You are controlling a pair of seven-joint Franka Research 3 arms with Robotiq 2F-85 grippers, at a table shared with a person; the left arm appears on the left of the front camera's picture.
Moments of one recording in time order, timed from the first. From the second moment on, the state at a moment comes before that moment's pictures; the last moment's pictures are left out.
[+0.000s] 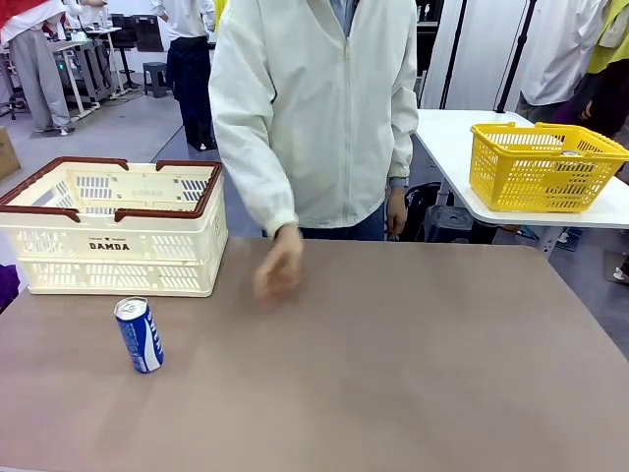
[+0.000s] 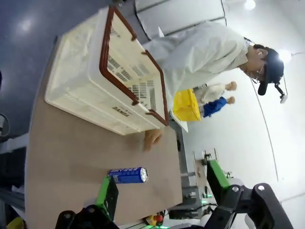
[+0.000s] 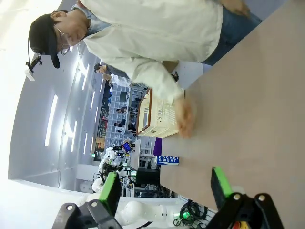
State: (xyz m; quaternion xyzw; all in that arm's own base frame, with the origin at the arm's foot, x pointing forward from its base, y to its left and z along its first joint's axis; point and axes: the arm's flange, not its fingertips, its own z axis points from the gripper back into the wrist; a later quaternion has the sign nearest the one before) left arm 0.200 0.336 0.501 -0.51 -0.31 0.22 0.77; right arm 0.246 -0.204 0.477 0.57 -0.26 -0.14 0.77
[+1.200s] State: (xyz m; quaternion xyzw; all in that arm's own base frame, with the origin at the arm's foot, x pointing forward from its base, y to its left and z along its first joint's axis) left arm 0.287 -0.052 0.557 -0.09 -0.15 -0.11 0.98; right arm 0.246 -0.204 0.478 0.57 -0.26 -0.14 0.77
